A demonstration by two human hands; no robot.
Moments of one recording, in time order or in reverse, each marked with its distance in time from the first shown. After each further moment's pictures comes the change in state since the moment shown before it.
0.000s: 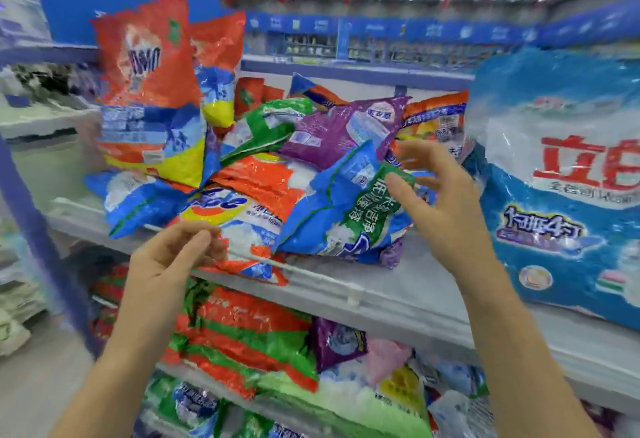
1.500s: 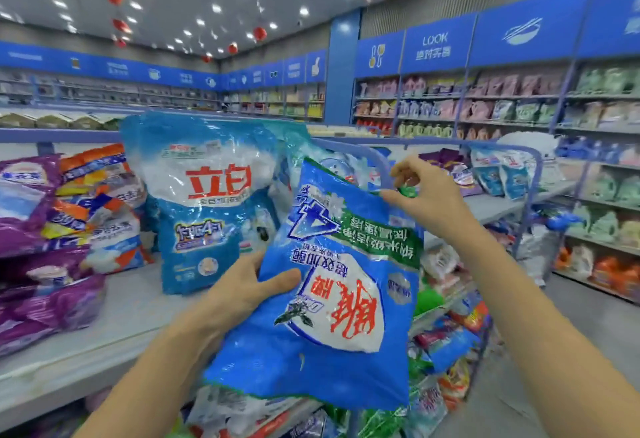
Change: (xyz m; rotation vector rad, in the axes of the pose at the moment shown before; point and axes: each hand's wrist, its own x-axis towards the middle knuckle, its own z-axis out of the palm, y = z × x) left_hand -0.122 0.113 0.249 -0.479 -1.423 -0.217; right_hand -0.150 -0.131 -0.297 -1.048 0.418 0.466
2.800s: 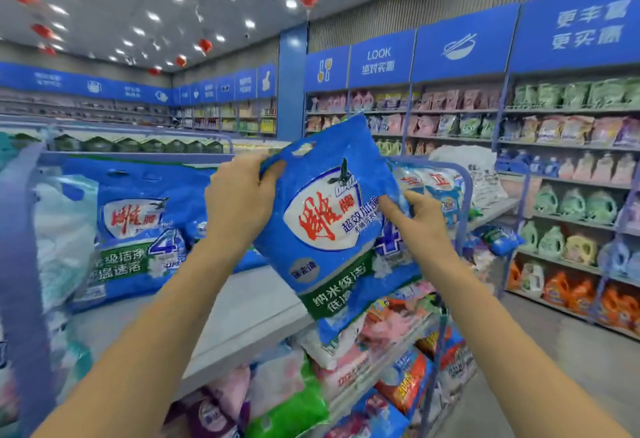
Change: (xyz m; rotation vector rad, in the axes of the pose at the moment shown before) left_hand 0.429 -0.004 0.287 0.851 0.616 0.573; right_hand 0.134 0.411 -0.083 0.480 0.224 0.095
